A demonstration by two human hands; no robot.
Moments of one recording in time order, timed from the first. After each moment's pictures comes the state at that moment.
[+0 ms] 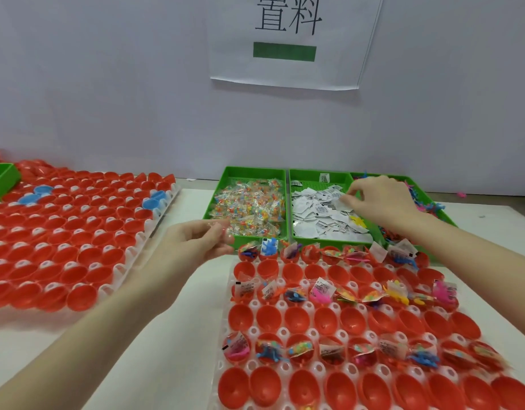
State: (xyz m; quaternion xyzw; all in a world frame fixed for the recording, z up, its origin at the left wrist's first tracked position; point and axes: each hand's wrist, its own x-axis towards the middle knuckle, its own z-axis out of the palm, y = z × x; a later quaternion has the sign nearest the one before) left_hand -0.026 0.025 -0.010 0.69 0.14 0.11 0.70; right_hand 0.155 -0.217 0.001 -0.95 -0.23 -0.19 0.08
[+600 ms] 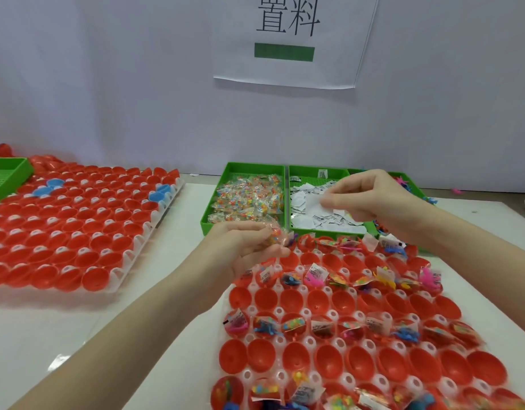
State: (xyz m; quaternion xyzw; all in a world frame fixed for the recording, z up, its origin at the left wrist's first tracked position) left_hand -0.050 -0.028 0.018 0.58 0.12 -0.01 0.81; right_hand 0.060 -0.211 0.048 -0.80 -0.28 0.12 0.52
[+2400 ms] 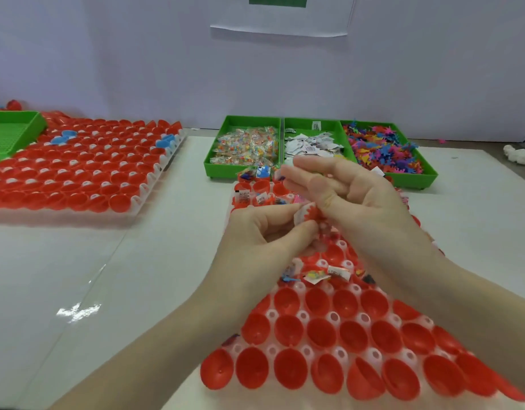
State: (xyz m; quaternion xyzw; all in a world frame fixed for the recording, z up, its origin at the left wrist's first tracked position) left_hand -0.167 -0.099 0.021 0.69 -0.03 0.10 0.71; right_hand -0.109 -0.213 0.030 -0.64 -0.25 0.10 0.71
